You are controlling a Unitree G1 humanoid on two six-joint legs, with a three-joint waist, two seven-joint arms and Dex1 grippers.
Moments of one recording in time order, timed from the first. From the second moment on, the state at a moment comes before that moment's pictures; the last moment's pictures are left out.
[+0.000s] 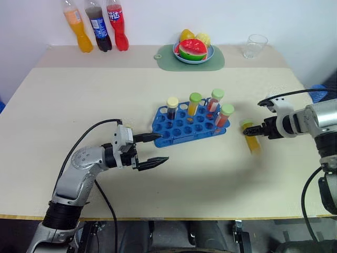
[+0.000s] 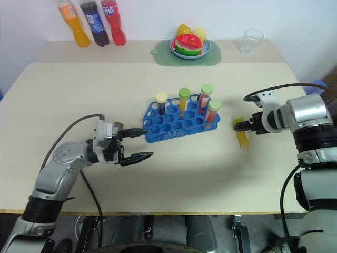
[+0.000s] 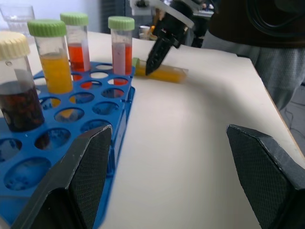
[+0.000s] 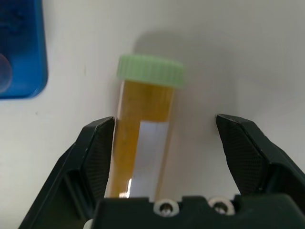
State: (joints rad) left arm -0.19 0.51 -0.05 -0.22 -0.49 0.23 -1.08; right arm -0.93 -0.90 0.28 0.55 0.34 1.22 0.75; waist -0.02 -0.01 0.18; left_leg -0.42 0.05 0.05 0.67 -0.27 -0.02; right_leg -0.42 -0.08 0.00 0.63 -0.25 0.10
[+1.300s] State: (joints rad) left arm -0.28 0.49 -0.05 -0.02 -0.49 0.19 -1.16; right arm -0.31 -0.29 0.09 -0.25 0.14 0.21 0.46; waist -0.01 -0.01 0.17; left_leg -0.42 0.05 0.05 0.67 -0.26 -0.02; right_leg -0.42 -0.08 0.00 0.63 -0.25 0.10
